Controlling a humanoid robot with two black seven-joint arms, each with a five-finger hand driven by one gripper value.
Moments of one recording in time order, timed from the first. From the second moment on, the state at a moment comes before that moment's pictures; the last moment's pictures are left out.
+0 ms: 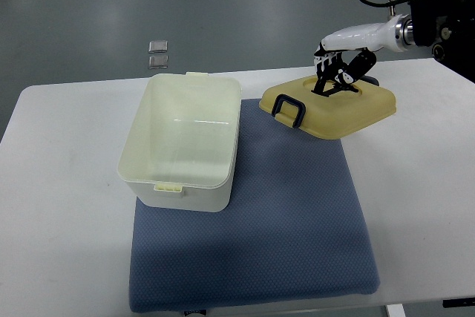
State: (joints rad) left arm -0.10 0.00 -0.03 -0.18 0.01 -0.07 0.04; right arm 1.35 -0.47 -0.08 0.69 -1.35 0.34 0.51
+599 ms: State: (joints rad) left arm -0.10 0.00 -0.02 -0.18 0.01 -0.08 0.04; right arm 1.30 -0.44 -0.08 0.69 -1.20 0.36 0.45
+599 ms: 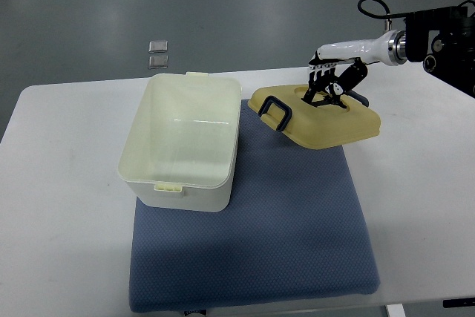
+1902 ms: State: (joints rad) left arm -0.10 0.00 -0.03 -0.17 0.01 -0.08 0.04; right arm 1.21 -0.33 -0.09 0.71 -1.22 0.32 0.43
